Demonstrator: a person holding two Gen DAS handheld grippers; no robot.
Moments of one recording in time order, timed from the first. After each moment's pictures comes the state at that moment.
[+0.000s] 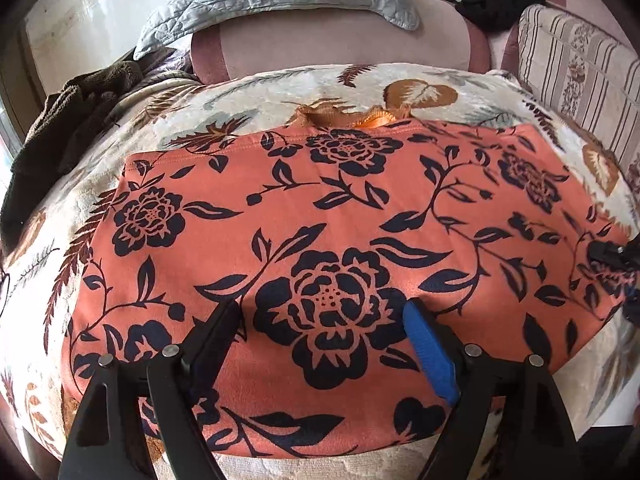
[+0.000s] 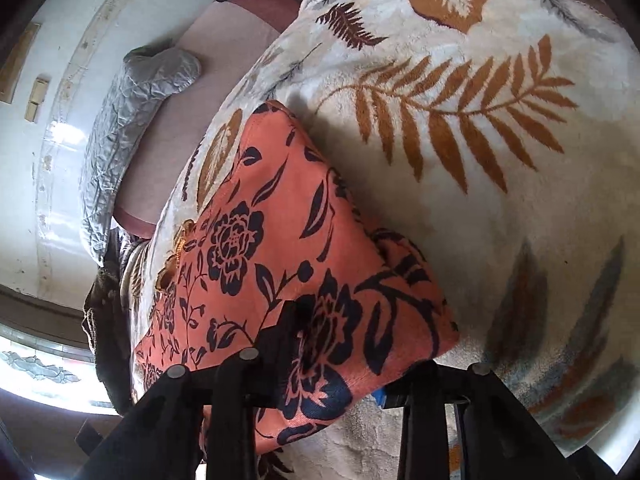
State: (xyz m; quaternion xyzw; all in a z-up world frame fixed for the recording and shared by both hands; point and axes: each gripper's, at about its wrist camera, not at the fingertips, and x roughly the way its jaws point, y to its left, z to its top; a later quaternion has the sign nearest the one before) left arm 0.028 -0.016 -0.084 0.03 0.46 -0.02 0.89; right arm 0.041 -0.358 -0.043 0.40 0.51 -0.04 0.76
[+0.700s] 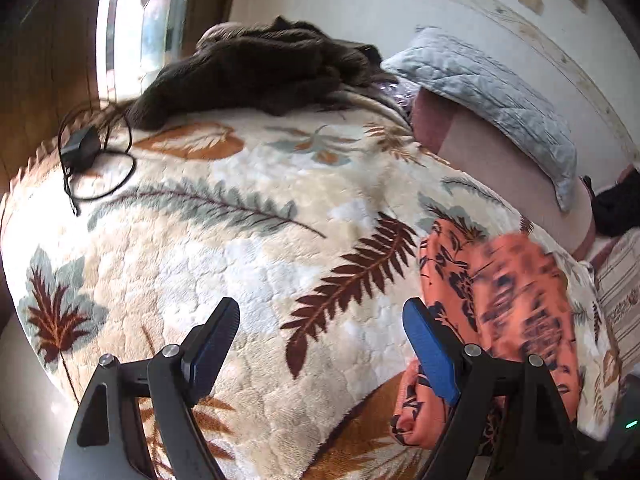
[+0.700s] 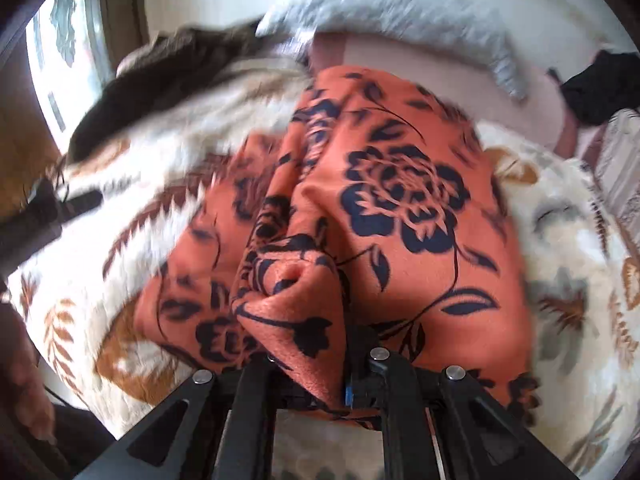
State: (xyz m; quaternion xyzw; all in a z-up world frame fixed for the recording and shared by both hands) left arm -0.023 0.272 -0.054 -0.22 0.38 0.16 0.88; right arm 0.028 0.006 -0.009 -0.08 0.52 0.16 0.84
